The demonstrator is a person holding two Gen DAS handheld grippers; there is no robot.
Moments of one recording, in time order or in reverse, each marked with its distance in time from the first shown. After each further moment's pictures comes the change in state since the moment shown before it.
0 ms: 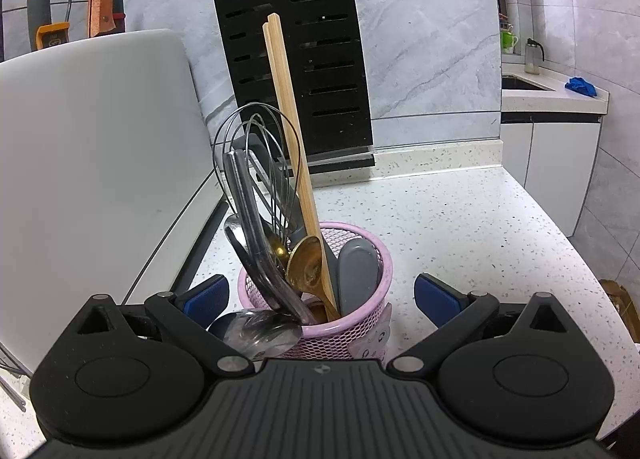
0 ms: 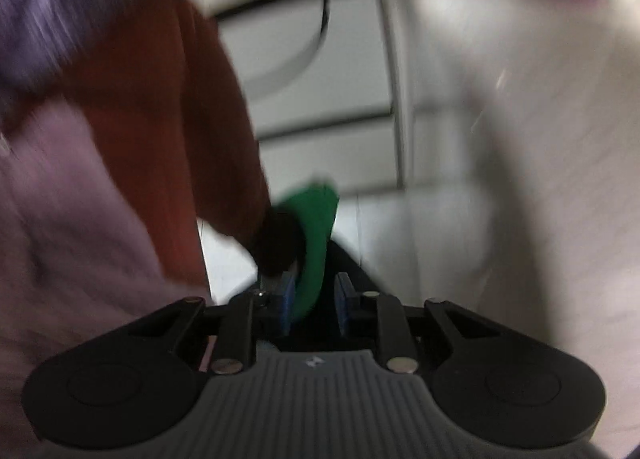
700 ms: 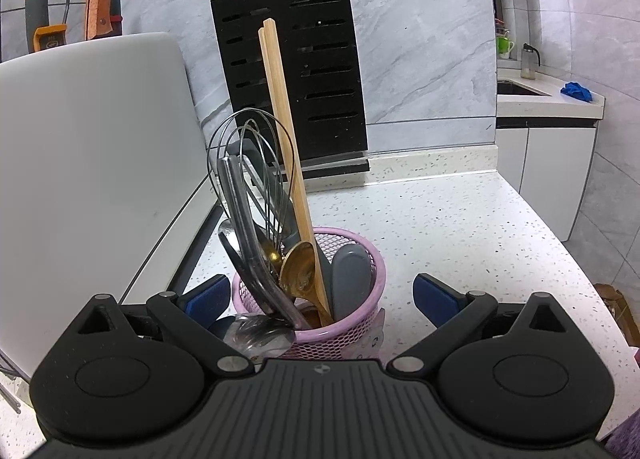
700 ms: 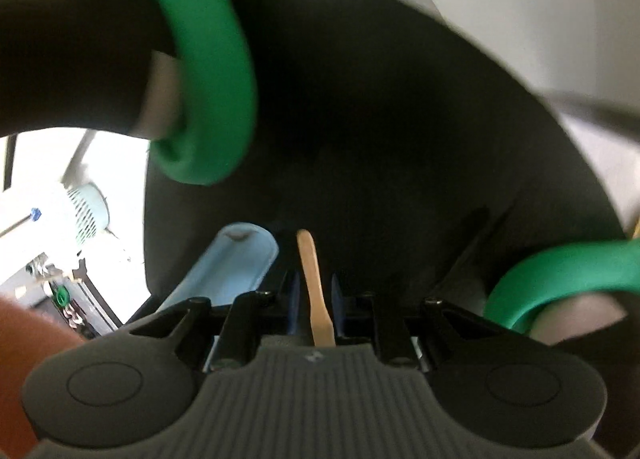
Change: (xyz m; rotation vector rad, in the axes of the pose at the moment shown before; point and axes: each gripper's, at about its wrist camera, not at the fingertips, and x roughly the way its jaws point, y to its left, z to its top) left arm -0.001 -0.001 0.001 -0.004 -0.015 -0.019; right arm 0.252 -0.035 -0.062 0.542 0.715 0.015
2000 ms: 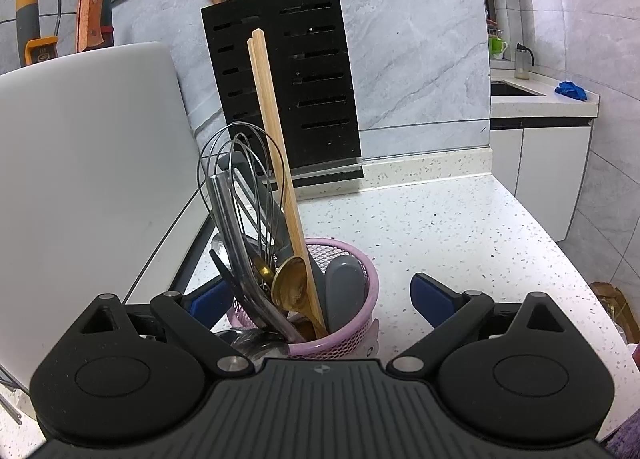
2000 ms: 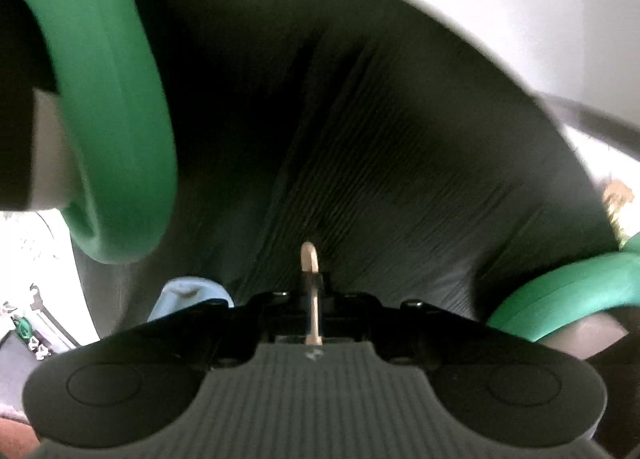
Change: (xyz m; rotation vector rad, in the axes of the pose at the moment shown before) left arm 0.001 -0.004 0.004 0.022 -0.013 -0.009; right arm 0.009 0.010 0.061 0.046 -0.012 -0.193
